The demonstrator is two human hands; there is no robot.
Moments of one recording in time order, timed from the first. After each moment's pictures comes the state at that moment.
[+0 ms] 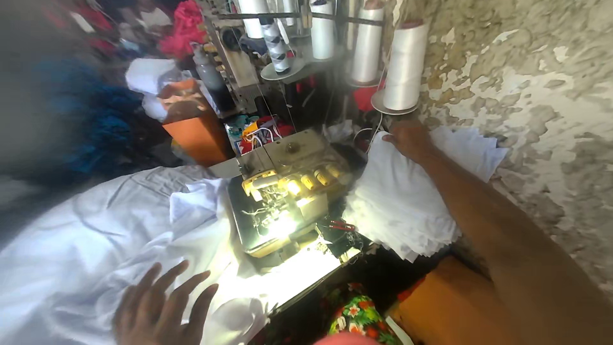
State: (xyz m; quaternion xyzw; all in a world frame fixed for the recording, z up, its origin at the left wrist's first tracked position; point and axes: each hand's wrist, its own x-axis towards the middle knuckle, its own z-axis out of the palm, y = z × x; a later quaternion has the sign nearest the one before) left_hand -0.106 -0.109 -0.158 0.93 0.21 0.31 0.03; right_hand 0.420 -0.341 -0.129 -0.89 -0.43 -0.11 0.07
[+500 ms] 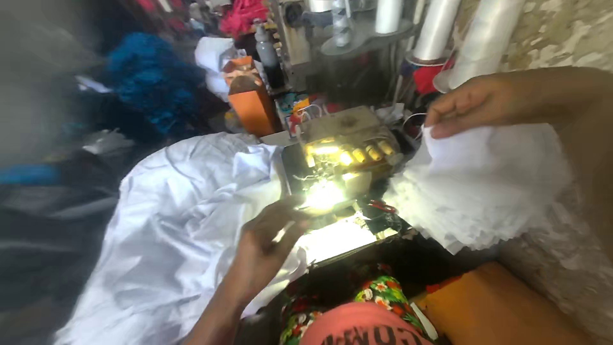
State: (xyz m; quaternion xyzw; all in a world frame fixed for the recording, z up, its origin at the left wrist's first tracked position) left_hand -0.072 -0.137 -0.112 0.88 0.10 0.31 0.34; right_hand 0.284 -0.327 0.025 -0.71 -0.59 0.31 0.23
